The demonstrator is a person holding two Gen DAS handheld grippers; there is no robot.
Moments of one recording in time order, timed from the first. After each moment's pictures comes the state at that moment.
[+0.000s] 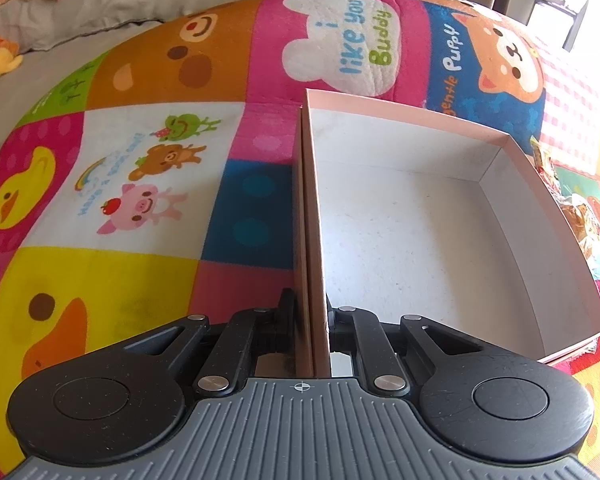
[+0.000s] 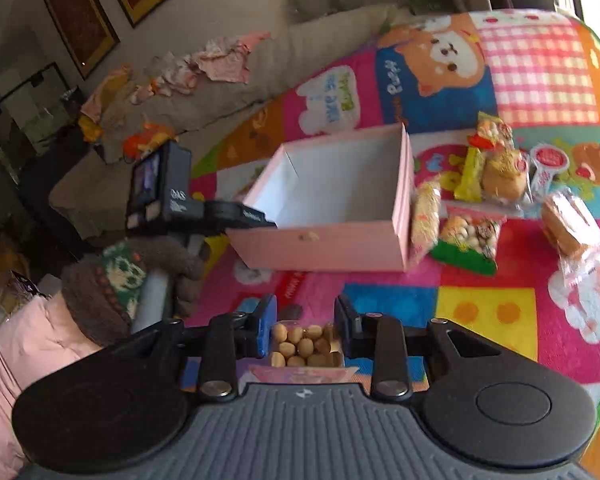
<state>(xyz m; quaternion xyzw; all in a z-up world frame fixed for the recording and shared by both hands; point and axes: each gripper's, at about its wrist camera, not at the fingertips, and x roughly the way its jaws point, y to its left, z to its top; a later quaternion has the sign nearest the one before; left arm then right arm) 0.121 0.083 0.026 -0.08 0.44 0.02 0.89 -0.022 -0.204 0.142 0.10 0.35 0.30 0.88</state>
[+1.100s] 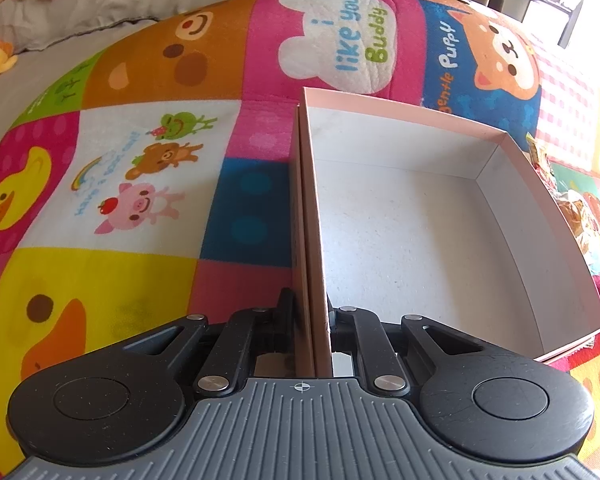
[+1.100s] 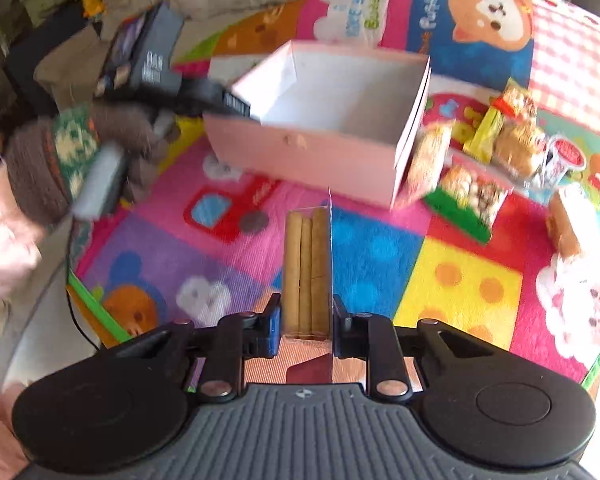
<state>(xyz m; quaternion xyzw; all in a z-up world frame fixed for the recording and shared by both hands) 0.121 0.084 0.025 -0.08 0.44 0.01 0.89 -0.002 -0.191 0.119 -0.04 0.45 0.30 0.84</state>
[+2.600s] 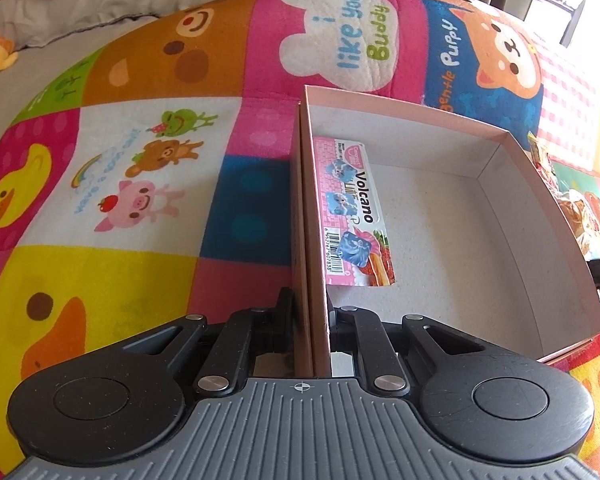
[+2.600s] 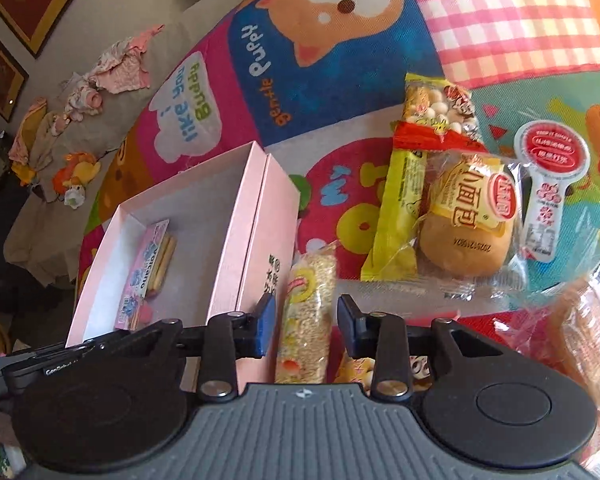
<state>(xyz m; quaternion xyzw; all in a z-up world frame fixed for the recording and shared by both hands) 0.123 0.084 0.025 -0.08 0.45 0.01 0.89 0.191 -0.237 0.021 0.15 0.47 0.22 0.84</state>
